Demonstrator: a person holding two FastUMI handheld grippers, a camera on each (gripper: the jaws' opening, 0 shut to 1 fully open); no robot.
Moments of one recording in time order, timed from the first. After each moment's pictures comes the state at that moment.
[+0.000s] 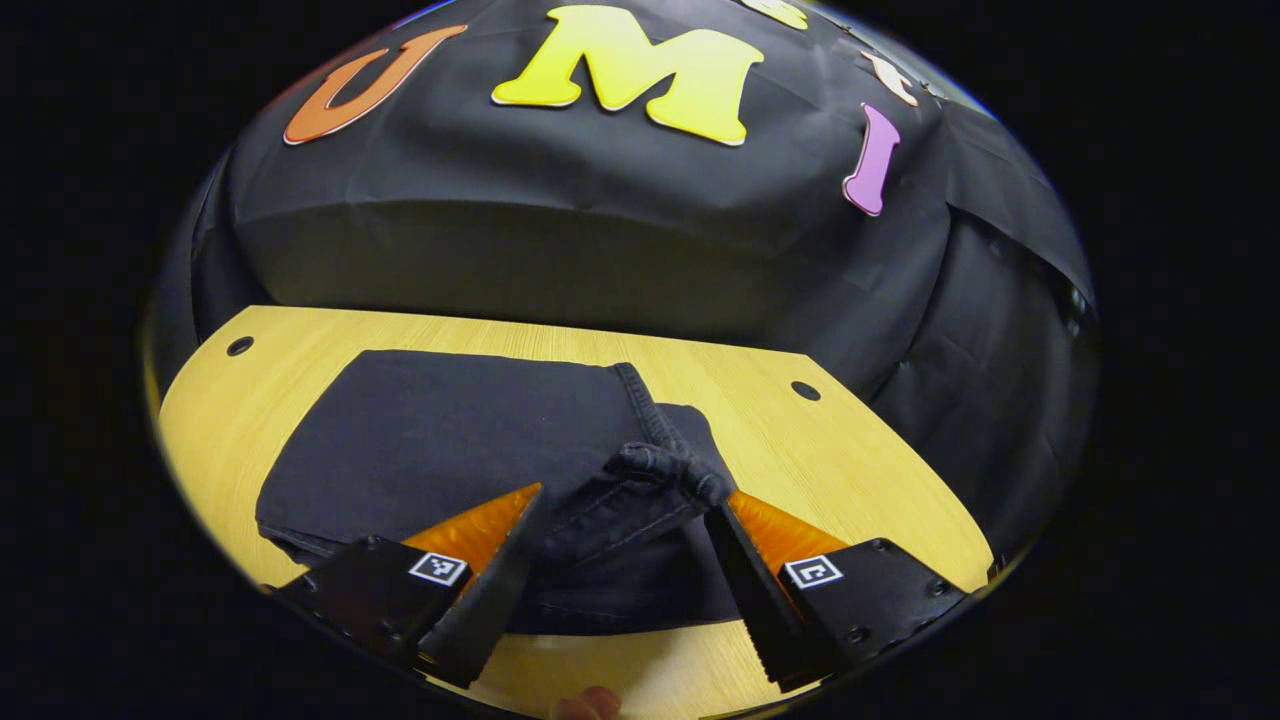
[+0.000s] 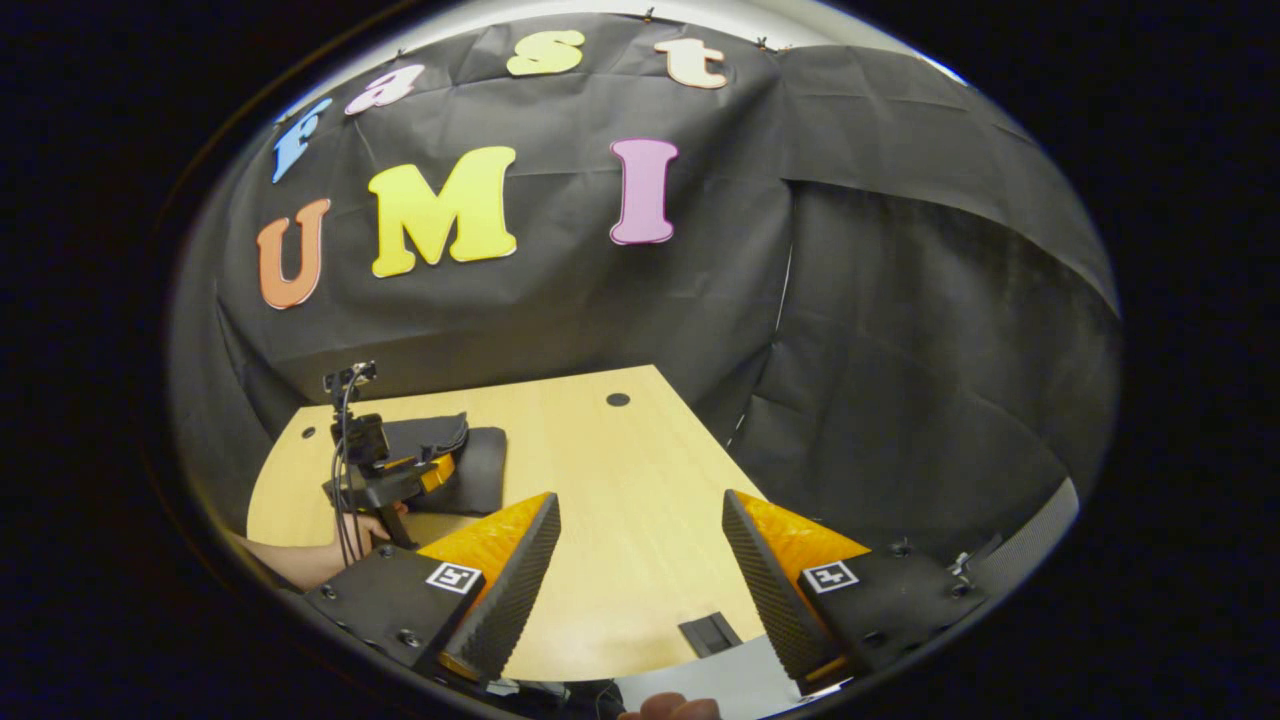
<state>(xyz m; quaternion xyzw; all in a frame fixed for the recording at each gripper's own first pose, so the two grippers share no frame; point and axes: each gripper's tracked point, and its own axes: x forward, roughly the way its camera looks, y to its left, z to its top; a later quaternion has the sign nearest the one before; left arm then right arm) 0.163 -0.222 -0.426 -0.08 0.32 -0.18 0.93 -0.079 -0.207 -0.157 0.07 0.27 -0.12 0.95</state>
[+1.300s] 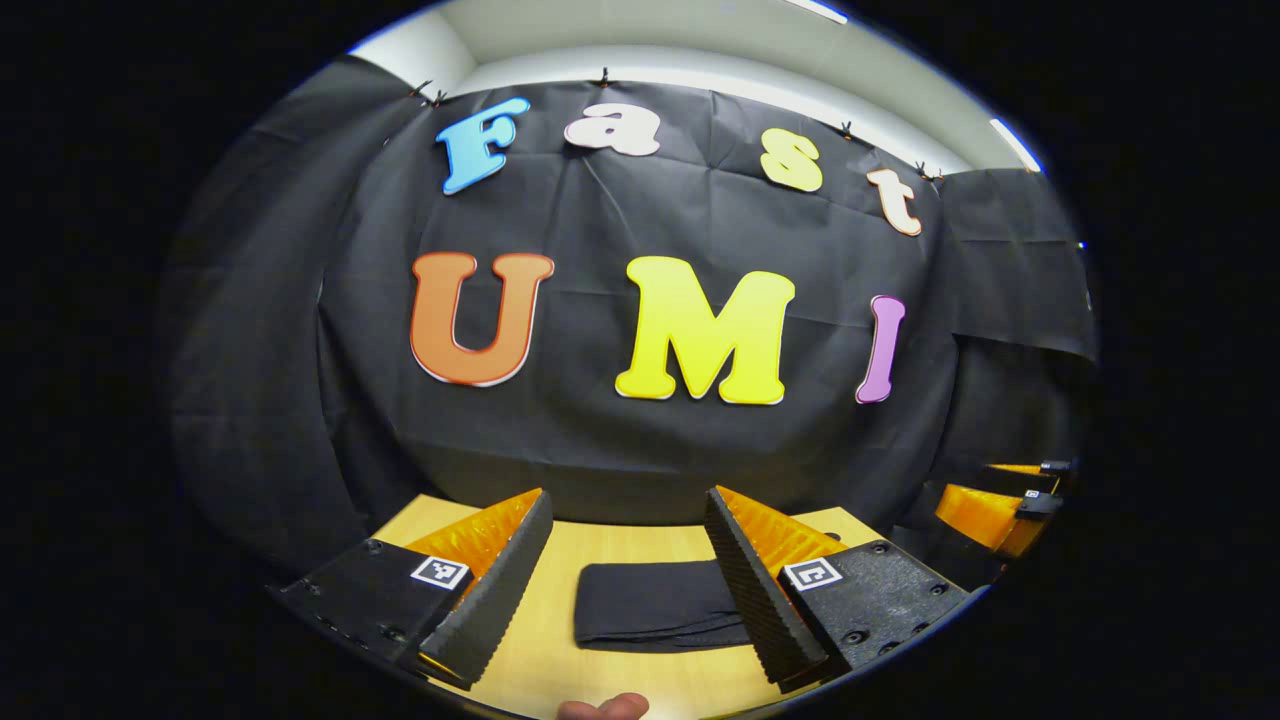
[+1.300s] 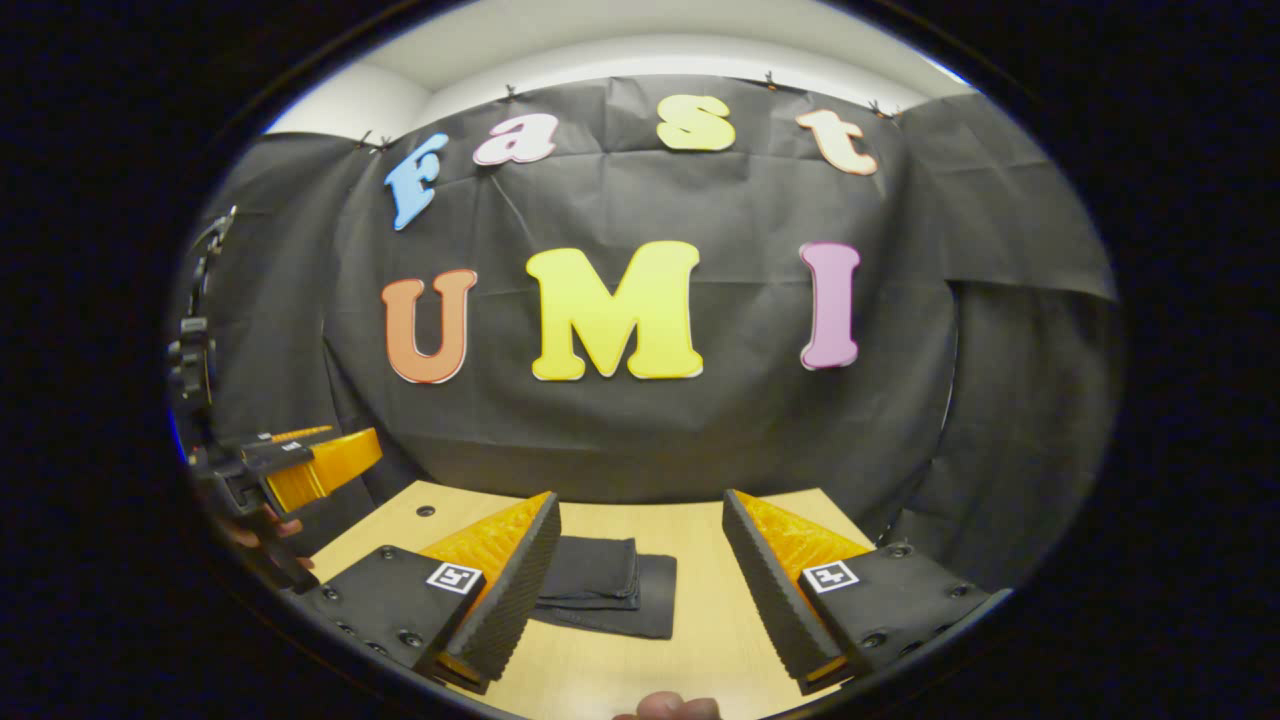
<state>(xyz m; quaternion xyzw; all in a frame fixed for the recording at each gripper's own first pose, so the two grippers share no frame) 0.097 -0.026 -0.088 -0.02 0.08 -0.06 0.99 0.041 -0.007 -0.046 0.04 0.08 0.07 0.99</state>
